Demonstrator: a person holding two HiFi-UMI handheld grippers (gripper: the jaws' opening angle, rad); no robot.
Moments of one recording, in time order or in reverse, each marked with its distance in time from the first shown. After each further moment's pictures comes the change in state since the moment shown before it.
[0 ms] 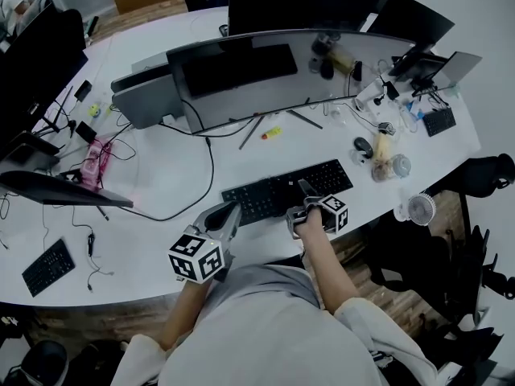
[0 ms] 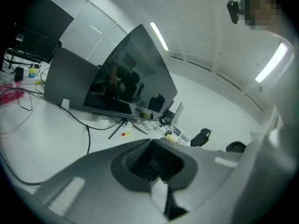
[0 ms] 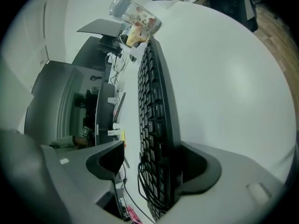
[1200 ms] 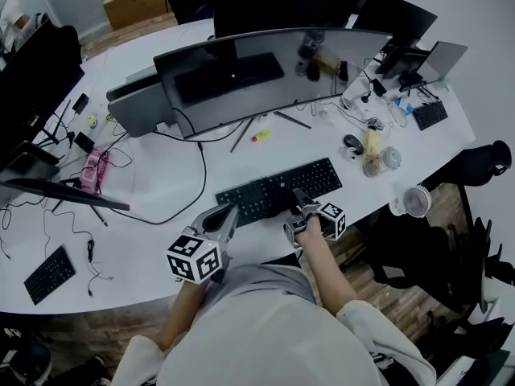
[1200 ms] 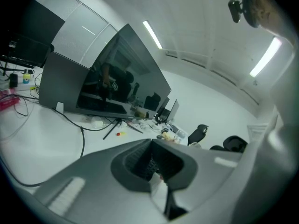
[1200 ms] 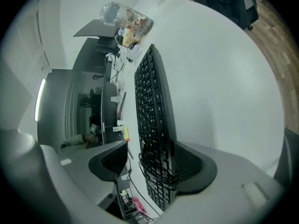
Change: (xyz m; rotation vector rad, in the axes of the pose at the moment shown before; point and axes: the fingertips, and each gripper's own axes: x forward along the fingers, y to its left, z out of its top) left arm -0.004 -0.029 -0.009 0.066 0.012 -0.029; right arm -0.031 -0.019 -0.004 0.025 0.085 0.077
